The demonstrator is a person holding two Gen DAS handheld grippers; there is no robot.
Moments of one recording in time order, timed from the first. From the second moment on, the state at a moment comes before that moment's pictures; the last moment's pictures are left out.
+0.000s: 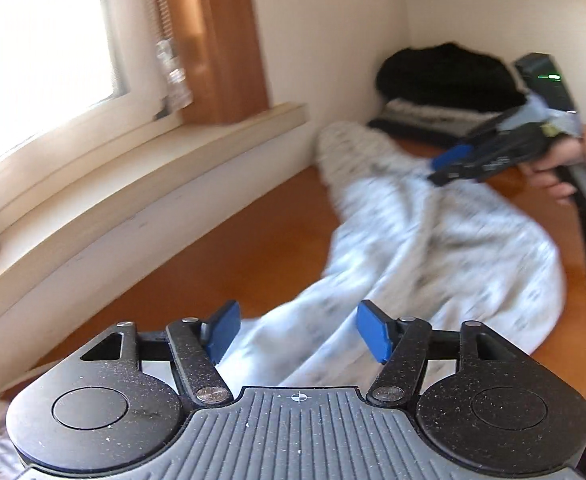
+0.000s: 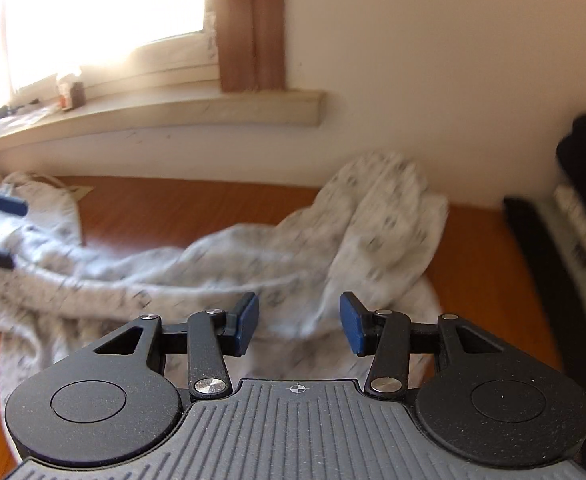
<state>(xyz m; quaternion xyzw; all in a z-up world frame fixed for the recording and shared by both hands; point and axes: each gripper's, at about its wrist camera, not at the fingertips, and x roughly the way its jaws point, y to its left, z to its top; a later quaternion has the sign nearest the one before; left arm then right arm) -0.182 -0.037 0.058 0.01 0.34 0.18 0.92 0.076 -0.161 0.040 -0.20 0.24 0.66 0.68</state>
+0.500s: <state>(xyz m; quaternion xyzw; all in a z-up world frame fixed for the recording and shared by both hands) -0.202 -0.008 0.050 -0.02 0.32 0.18 0.93 0.049 -0.198 0.029 -0.18 0.23 0.69 0.66</state>
